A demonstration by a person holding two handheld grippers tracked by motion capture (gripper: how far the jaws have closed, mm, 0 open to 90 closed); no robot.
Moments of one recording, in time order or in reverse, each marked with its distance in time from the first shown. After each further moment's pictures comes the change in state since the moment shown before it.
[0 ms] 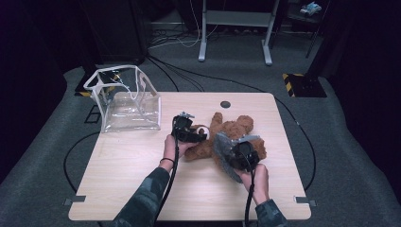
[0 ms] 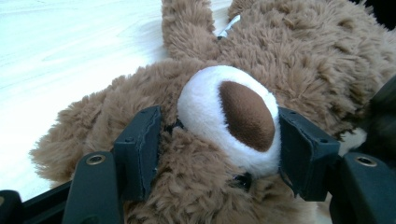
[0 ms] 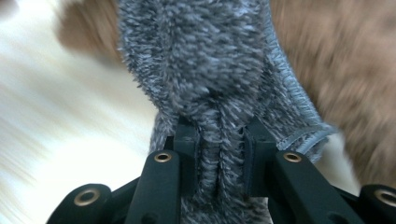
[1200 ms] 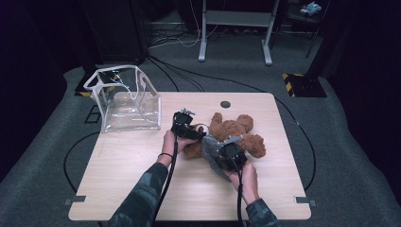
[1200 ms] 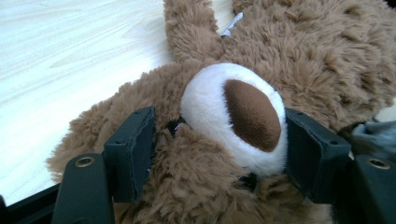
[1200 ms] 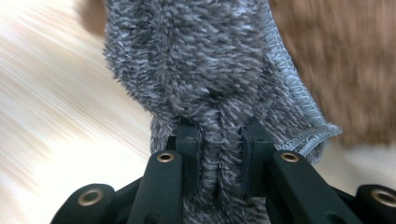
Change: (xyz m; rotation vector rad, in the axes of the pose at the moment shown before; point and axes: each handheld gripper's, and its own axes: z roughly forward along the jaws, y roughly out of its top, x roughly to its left) left arm 0.009 0.012 0.002 0.062 -0.005 0.034; right arm 0.029 0.008 0.023 0.031 0.004 -0.087
